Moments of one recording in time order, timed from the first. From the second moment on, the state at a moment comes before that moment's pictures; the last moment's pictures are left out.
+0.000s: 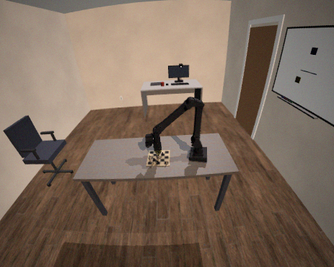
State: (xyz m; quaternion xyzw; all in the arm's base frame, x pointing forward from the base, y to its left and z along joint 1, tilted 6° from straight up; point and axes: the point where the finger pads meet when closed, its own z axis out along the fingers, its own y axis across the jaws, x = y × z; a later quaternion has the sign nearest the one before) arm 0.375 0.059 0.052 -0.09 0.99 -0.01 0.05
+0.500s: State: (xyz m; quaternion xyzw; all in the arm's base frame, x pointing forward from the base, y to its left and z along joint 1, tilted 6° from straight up) arm 0.370 0.058 0.050 -0.09 0.99 -0.01 0.05
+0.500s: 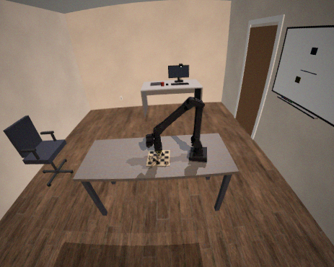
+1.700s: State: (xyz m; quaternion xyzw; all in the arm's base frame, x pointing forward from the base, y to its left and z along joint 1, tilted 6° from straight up) arm 0.370 0.058 0.051 -0.09 0.99 -0.01 0.05
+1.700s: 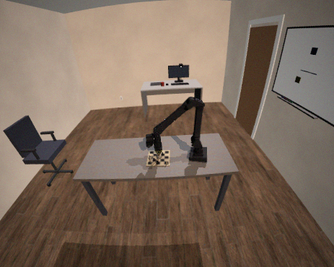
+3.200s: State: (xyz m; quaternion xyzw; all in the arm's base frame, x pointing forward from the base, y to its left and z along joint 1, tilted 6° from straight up) arm 0.373 0.057 0.016 -0.09 0.99 -0.01 0.05
